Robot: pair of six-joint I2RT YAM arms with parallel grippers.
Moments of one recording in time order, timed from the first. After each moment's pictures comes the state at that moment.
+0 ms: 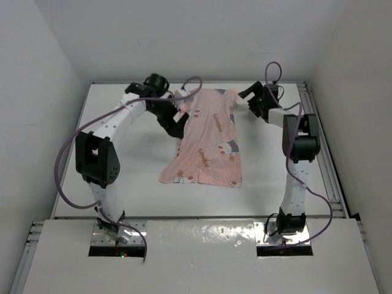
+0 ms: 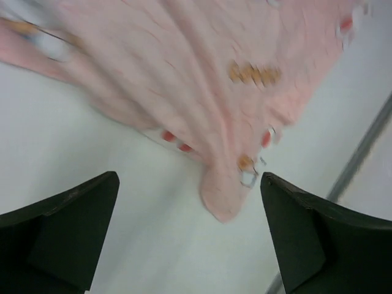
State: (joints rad) left arm -0.36 1.86 1.66 -1.08 0.53 0.63; right arm 0.03 2.35 1.56 0.32 -0.15 0.93
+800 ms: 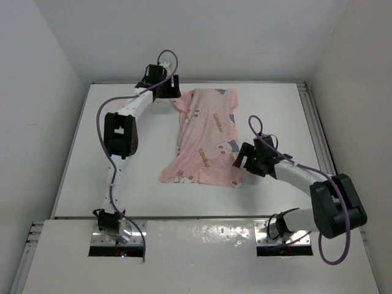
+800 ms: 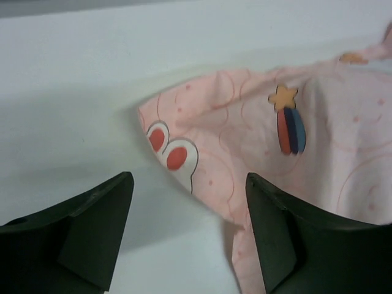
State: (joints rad) left arm -0.20 2.46 2.18 -0.43 0.17 -0.11; right arm 0.28 1.34 0.52 -0.11 -0.06 0.65
